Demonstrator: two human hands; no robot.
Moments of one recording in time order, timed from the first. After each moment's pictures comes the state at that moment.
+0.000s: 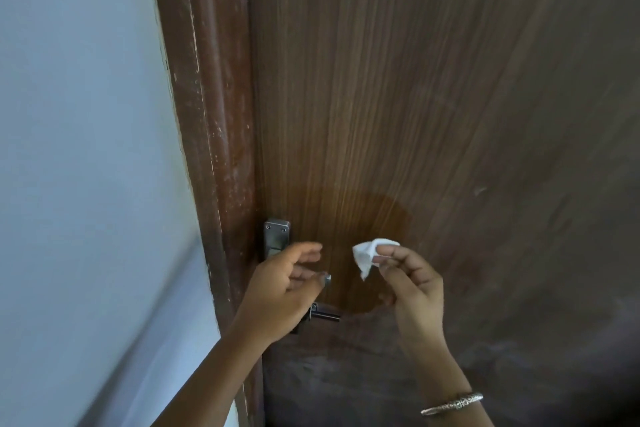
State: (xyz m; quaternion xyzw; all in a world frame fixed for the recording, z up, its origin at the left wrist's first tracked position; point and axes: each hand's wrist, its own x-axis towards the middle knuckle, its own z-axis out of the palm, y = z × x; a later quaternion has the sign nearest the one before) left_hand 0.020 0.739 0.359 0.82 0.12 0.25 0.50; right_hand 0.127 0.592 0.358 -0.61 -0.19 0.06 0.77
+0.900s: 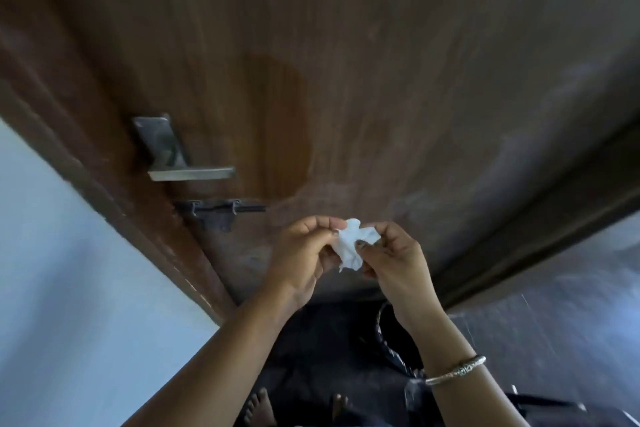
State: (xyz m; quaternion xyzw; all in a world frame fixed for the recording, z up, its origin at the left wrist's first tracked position) left_hand 0.048 0.593 0.297 0.52 0.20 0.04 0.83; right_hand 0.083 0.454 0.288 -0.74 -0.07 0.15 0.65
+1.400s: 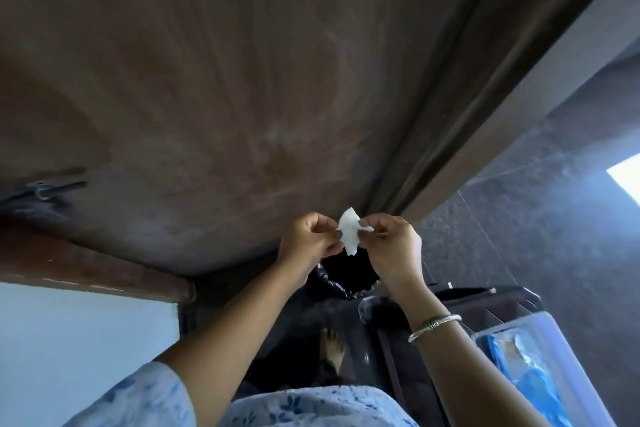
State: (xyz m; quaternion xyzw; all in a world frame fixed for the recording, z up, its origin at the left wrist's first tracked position) left_hand 0.122 0.364 0.183 0.64 0.25 -0.15 0.71; right_hand 0.126 0.223 0.194 -0.87 0.12 0.06 0.47
